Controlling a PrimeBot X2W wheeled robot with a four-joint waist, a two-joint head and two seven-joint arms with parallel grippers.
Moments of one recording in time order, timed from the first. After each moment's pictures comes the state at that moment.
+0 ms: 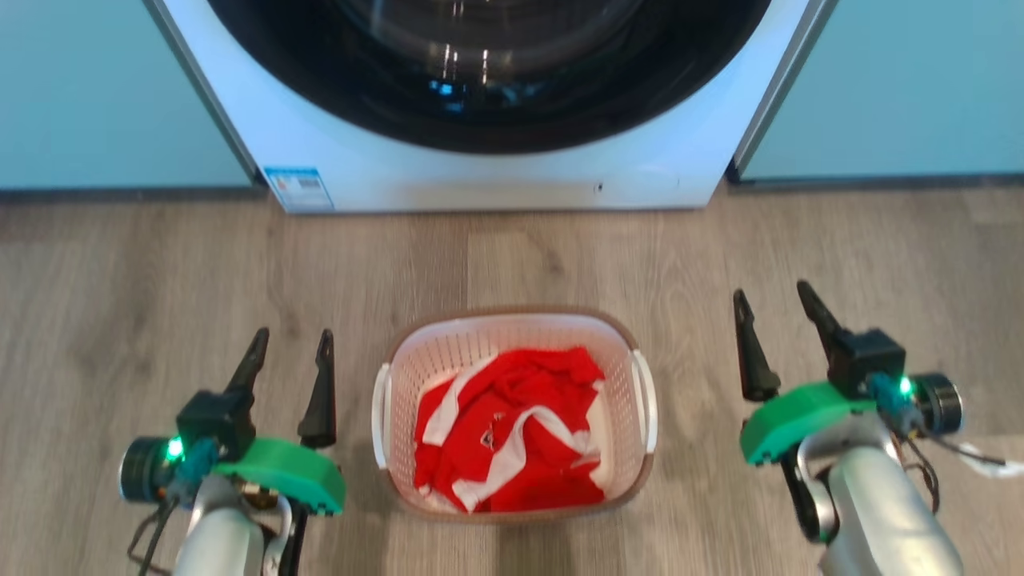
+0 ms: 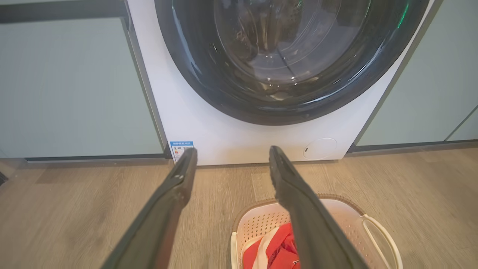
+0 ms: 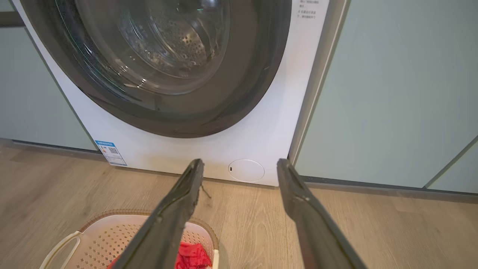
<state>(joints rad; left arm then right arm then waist) -0.06 0.05 -0.09 0.24 -0.11 -0.08 -0.26 -0.19 -0.04 0.09 0.33 0.09 0.13 -0.26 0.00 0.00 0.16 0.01</state>
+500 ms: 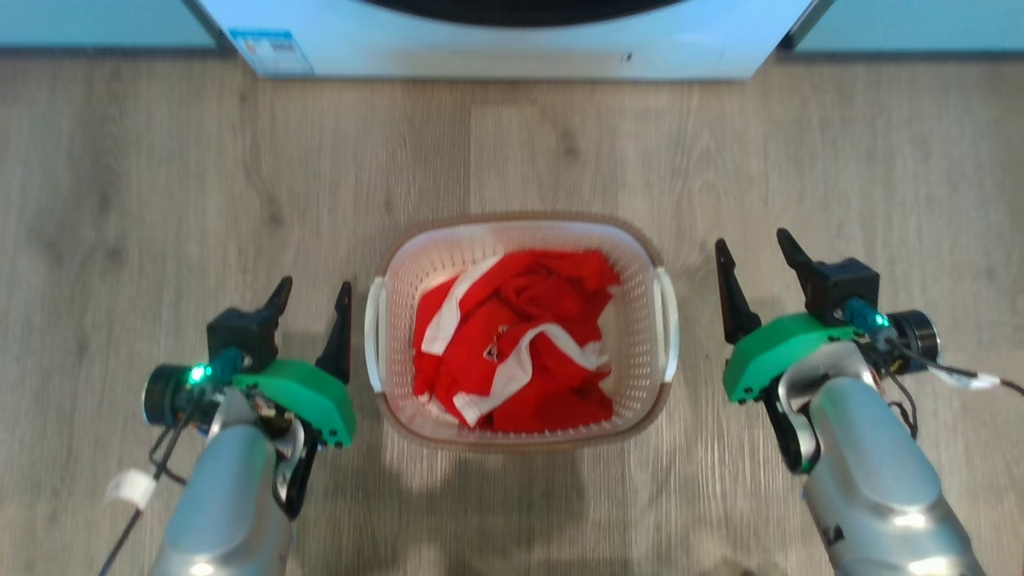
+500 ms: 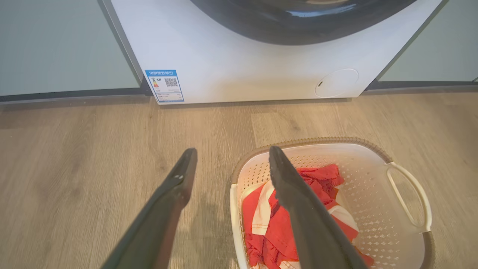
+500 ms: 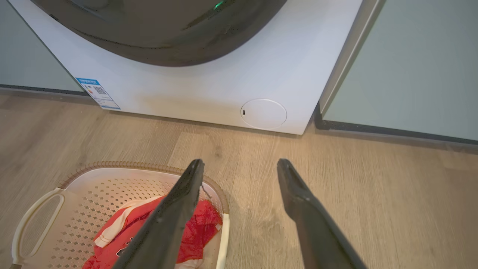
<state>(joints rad) -0.33 0.05 -0.13 0.58 -0.11 -0.12 -0.26 -0.41 -0.05 0.13 0.56 0.12 0.13 -0.26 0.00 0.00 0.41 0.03</state>
